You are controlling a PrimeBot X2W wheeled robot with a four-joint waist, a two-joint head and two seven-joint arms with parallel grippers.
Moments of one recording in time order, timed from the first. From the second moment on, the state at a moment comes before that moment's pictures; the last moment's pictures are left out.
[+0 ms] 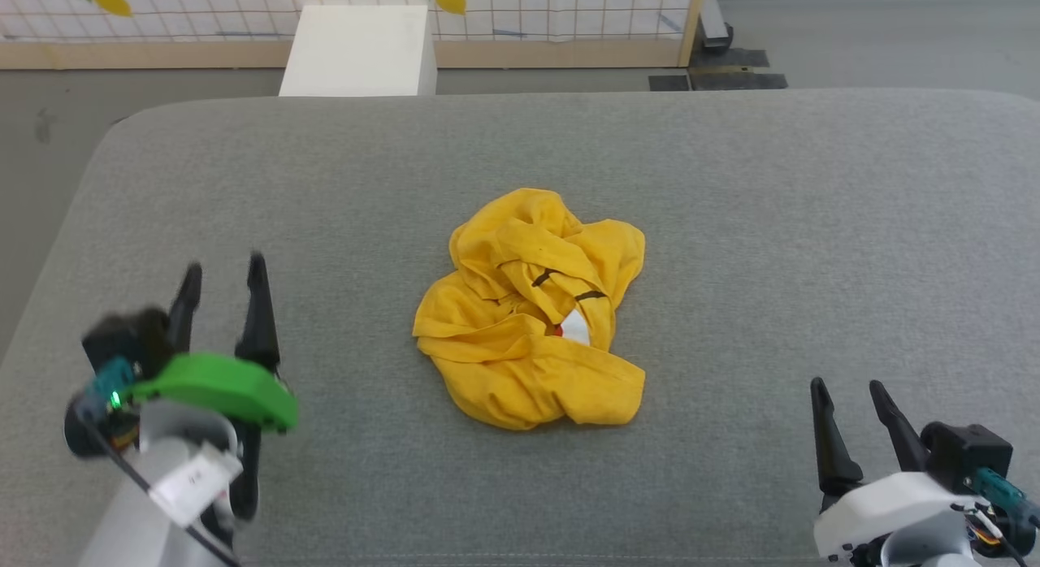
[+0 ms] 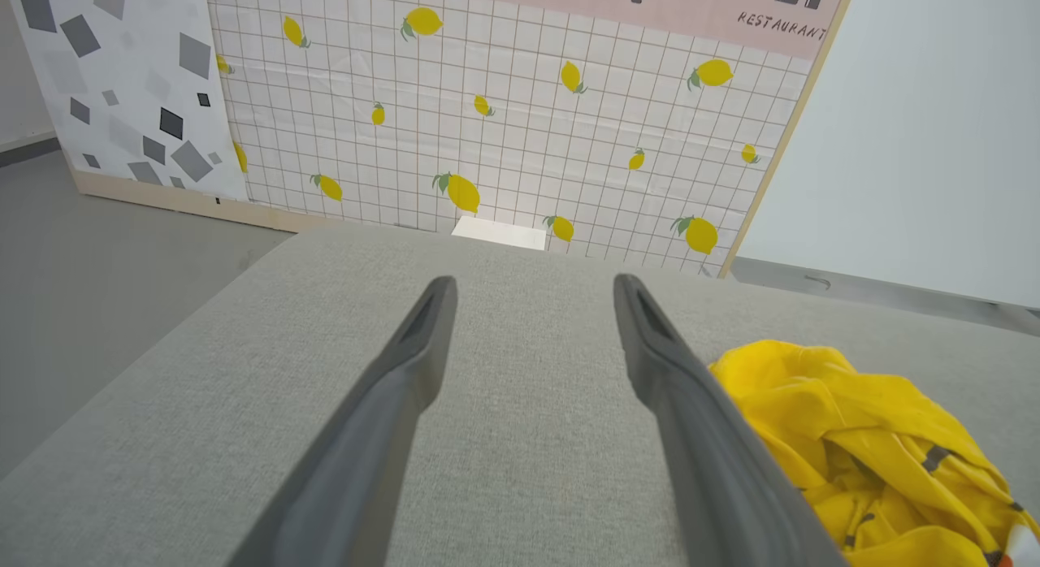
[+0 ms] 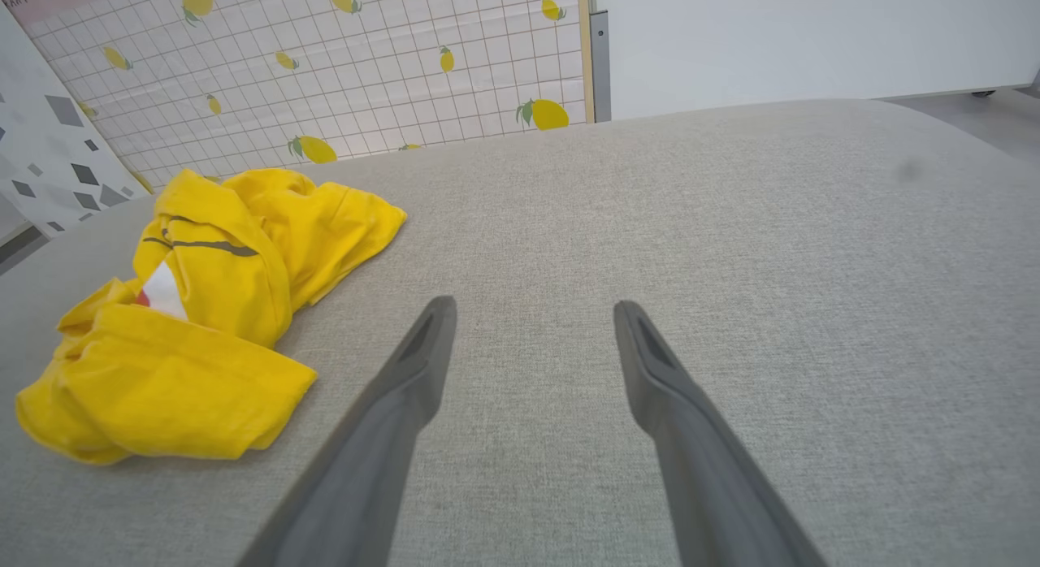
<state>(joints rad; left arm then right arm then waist) -0.30 0.35 -0.22 0.28 -0.58 0.10 -0.22 0.00 -0.05 -0.10 0.24 0.18 0.13 -0.16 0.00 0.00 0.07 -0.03</state>
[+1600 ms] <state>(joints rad) -0.18 0.30 -0.24 0.20 -0.60 0.12 -0.24 -0.43 -0.07 -0.11 0.29 0.07 0.13 0.41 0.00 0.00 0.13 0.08</state>
